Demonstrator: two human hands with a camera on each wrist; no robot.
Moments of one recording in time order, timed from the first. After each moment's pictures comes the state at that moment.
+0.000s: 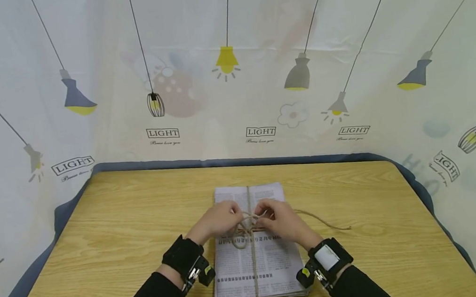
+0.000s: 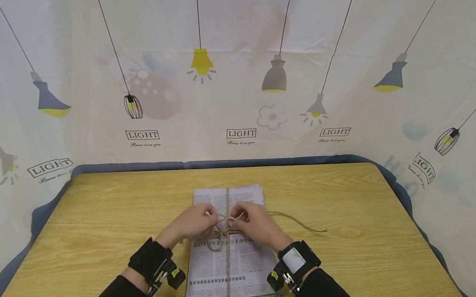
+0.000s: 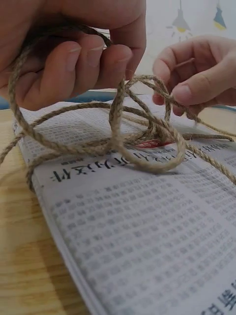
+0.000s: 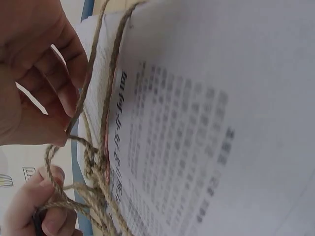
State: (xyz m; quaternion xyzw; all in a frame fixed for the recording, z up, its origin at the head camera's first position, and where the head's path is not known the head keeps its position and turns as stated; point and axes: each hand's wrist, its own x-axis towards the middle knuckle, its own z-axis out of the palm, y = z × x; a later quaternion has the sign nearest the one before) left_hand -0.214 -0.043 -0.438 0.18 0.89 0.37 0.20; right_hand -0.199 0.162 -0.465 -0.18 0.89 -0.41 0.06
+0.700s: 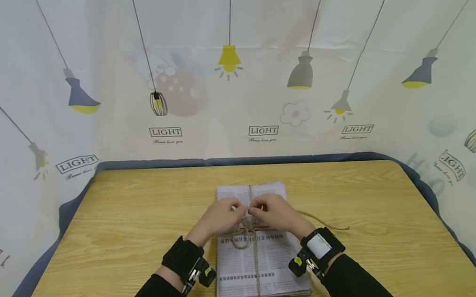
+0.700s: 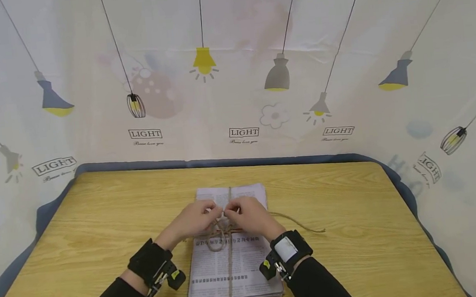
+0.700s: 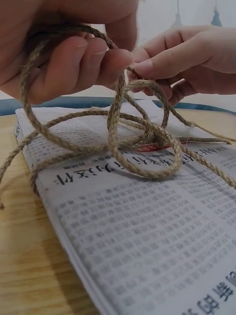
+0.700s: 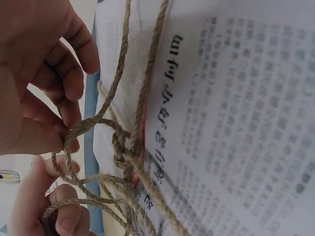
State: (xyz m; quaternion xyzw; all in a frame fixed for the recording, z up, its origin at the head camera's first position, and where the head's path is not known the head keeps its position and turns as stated) left_hand -0.213 -0.047 -0.439 0.18 0.89 0.39 0.16; right_hand -0.215 0.148 -0.450 -0.25 0.90 -0.36 0.06
